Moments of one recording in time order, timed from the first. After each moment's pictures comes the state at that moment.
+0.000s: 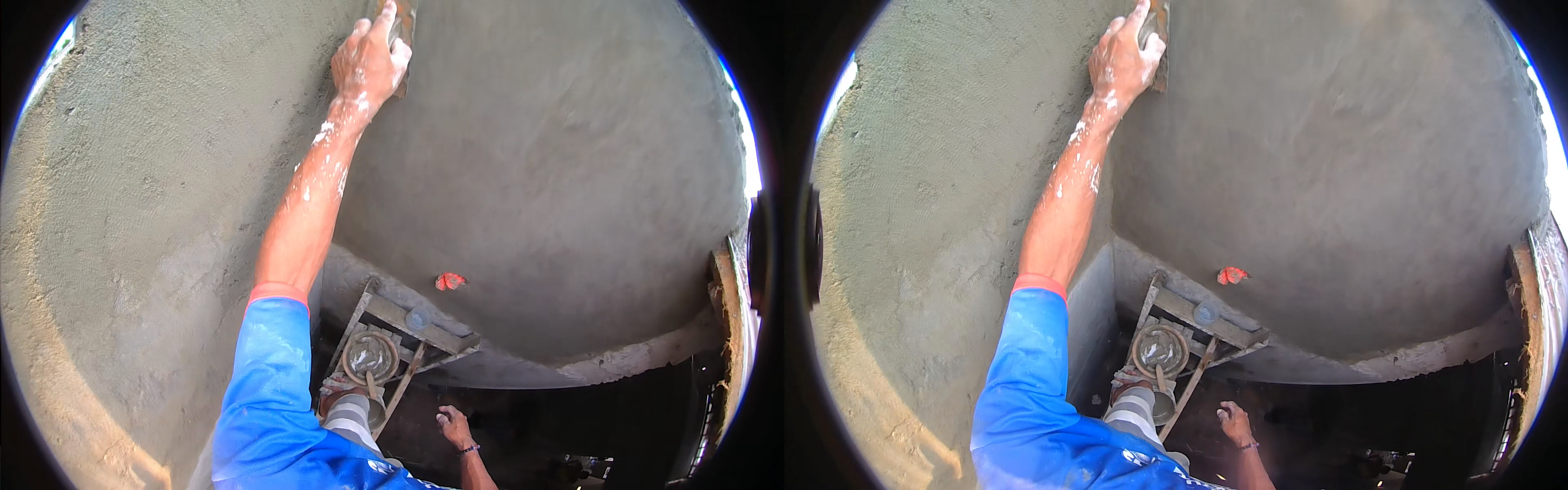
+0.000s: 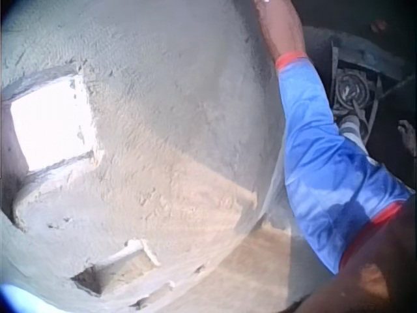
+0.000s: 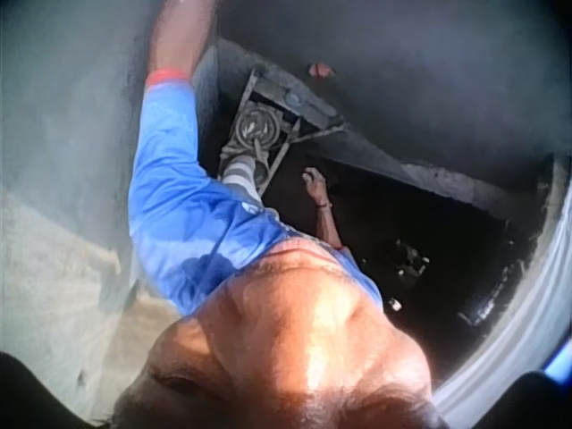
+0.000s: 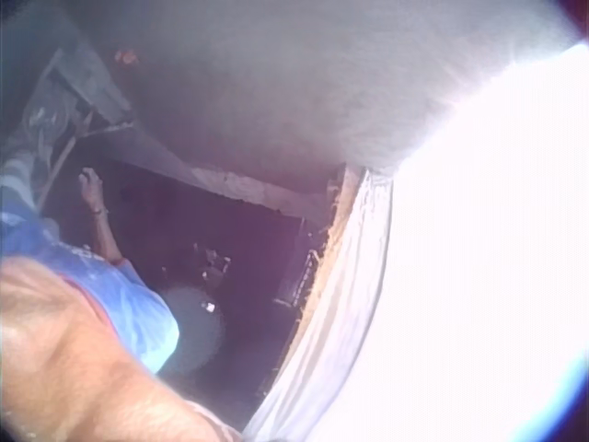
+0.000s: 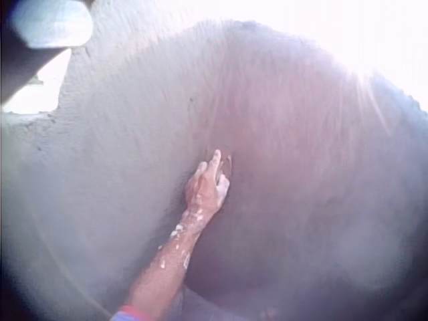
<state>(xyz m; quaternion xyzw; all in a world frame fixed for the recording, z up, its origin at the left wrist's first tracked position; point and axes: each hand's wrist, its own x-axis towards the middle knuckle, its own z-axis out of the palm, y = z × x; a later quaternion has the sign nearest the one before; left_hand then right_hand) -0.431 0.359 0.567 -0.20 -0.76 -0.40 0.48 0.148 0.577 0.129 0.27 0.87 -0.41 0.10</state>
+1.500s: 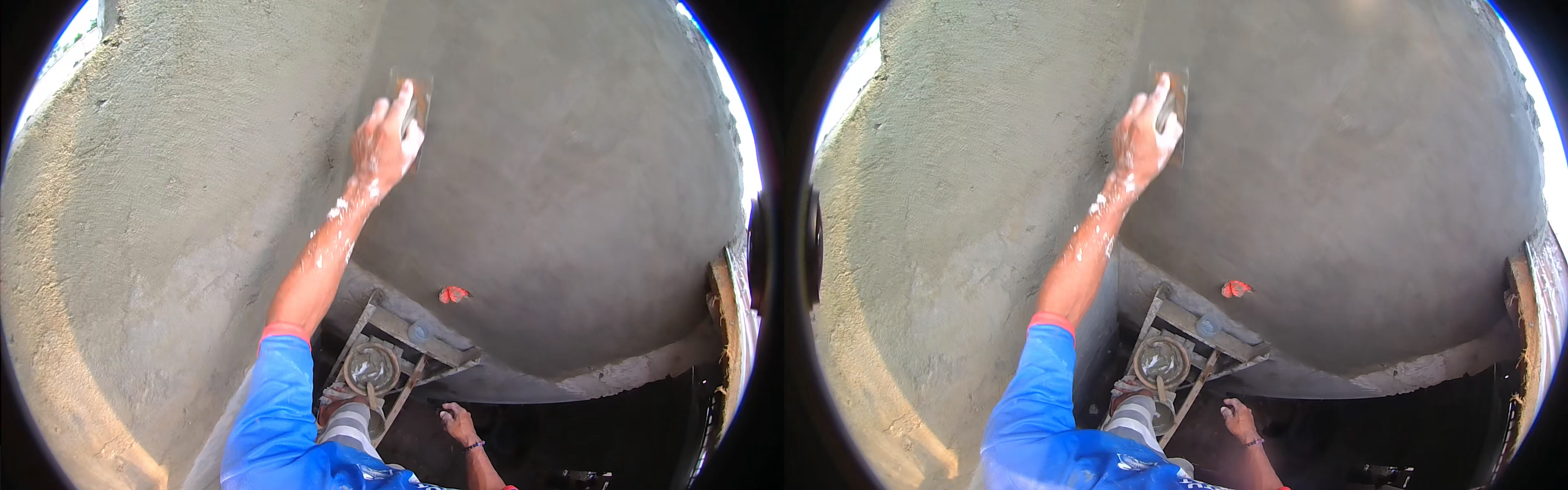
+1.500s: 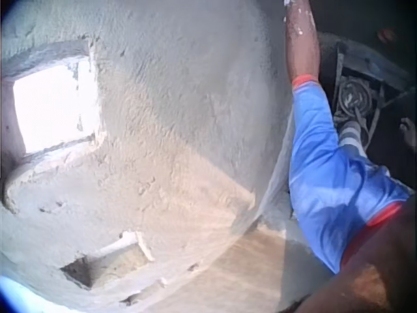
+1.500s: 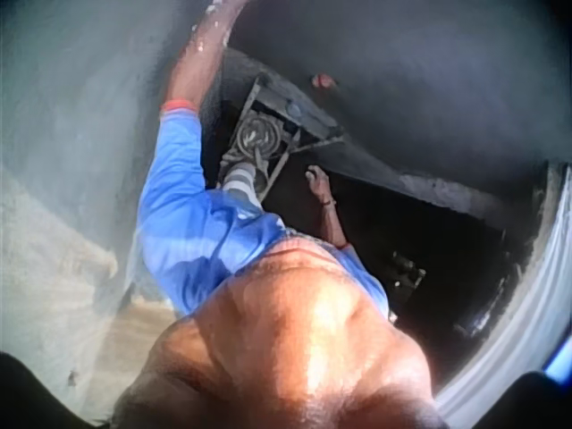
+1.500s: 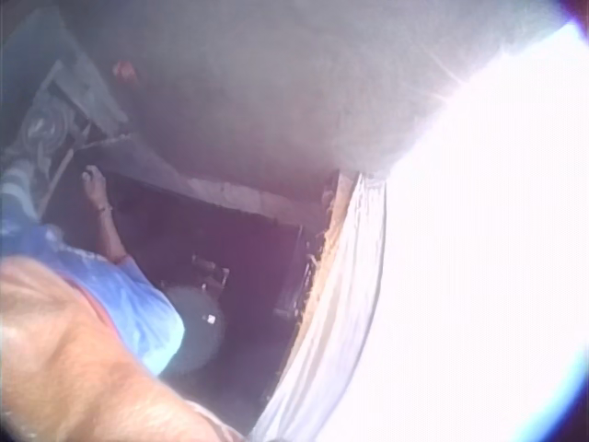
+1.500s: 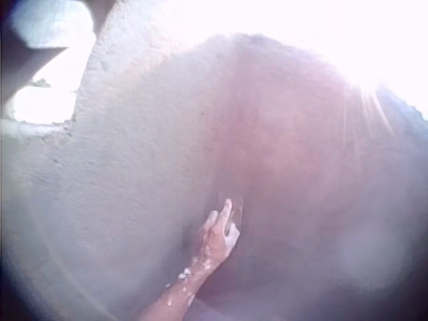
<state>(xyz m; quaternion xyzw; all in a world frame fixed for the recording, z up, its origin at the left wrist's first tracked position) -0.386 0.356 0.490 -0.22 -0.77 -0.43 0.42 0.100 0.587 0.148 0.29 0.86 -0.41 0.13</state>
